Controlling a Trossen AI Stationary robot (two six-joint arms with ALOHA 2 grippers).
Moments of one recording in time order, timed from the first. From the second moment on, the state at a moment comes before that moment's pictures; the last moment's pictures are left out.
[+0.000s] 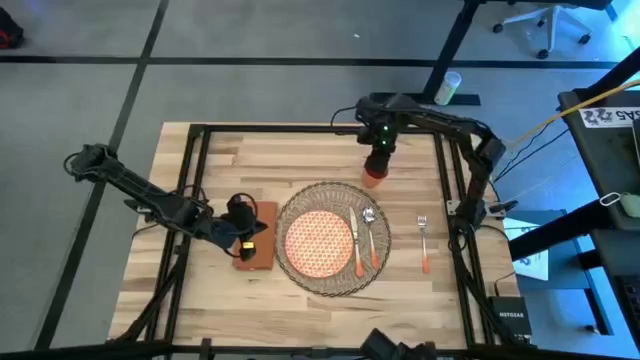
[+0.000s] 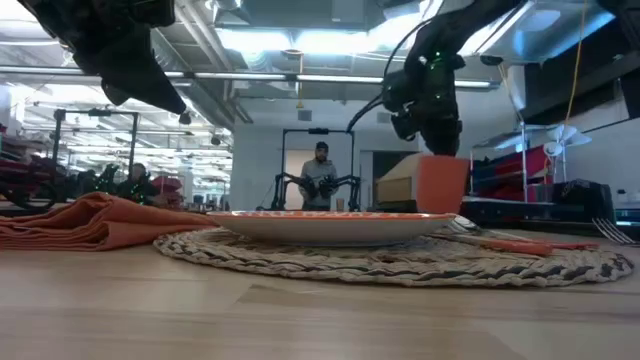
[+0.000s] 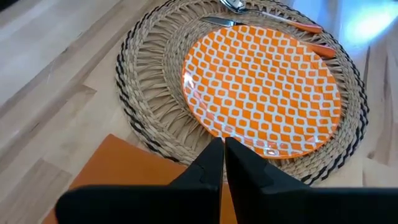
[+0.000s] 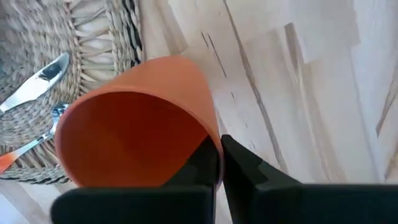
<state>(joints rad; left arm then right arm) -0.45 1.05 0.61 -0.35 -0.59 -0.65 -0.68 1.85 1.50 -1.26 -0.15 -0.25</state>
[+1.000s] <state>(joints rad) -0.45 1.05 0.61 -0.35 -0.59 -0.65 -0.69 1.85 1.50 -1.26 -0.17 -0.23</state>
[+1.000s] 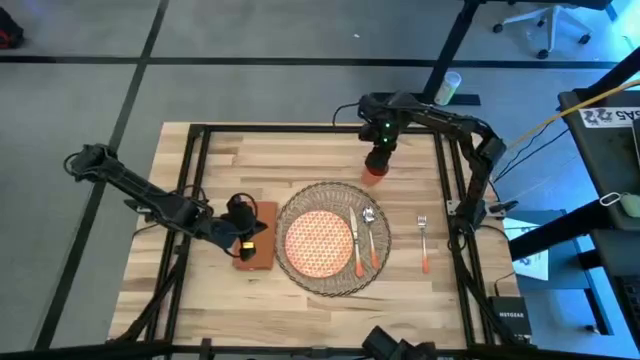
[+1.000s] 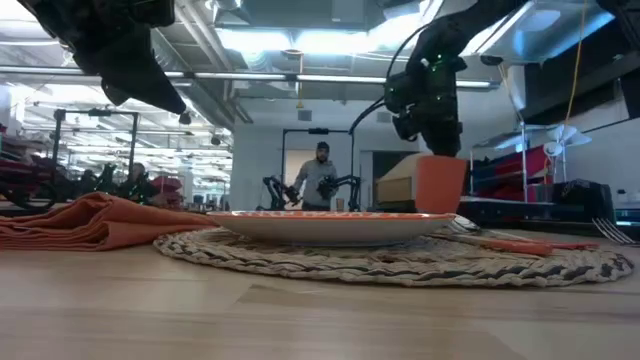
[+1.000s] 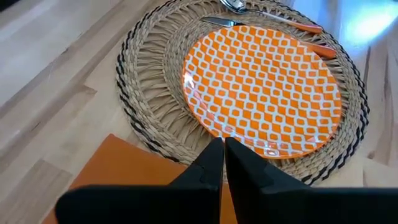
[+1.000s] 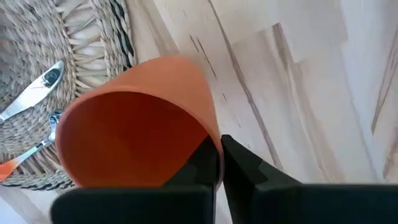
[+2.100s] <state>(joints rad) -0.45 1.05 0.61 -0.36 -0.59 -0.66 -0.68 1.90 1.50 -1.26 -0.23 -0.24</state>
